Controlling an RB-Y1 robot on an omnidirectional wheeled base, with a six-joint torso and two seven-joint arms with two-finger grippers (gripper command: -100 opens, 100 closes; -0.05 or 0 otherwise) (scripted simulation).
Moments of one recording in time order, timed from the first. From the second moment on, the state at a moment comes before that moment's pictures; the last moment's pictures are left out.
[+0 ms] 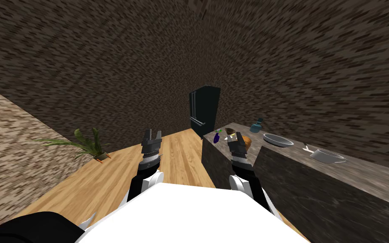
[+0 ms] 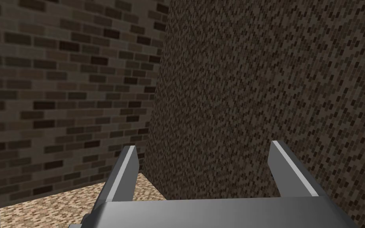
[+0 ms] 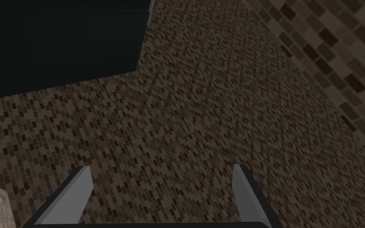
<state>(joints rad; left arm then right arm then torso) 0.53 0.01 -0.01 -2.32 0.12 -0.62 -0.13 0.47 0.02 0.03 -2.21 -0.06 -0.42 0.00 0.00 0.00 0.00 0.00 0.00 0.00</state>
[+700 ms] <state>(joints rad) 0.53 0.01 -0.01 -2.32 0.12 -0.62 -0.13 0.49 -0.12 -0.02 -2.19 0.00 -0.35 0.04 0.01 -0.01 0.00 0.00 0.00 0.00</state>
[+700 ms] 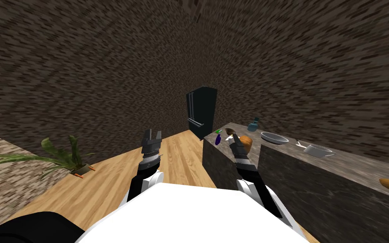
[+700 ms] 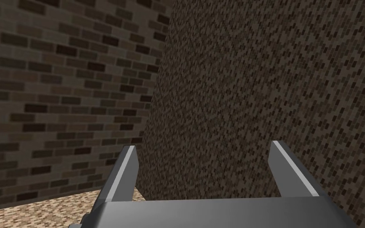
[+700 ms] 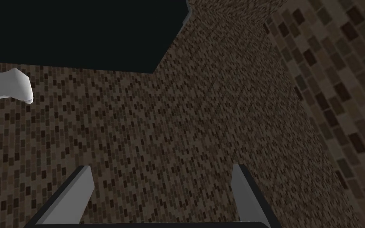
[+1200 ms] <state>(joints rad) 0.53 0.01 -0.01 -2.32 0.12 -0.62 -0.13 0.50 -0.15 -0.10 -2.15 0.08 -0.25 0.10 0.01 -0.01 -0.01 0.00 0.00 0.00</state>
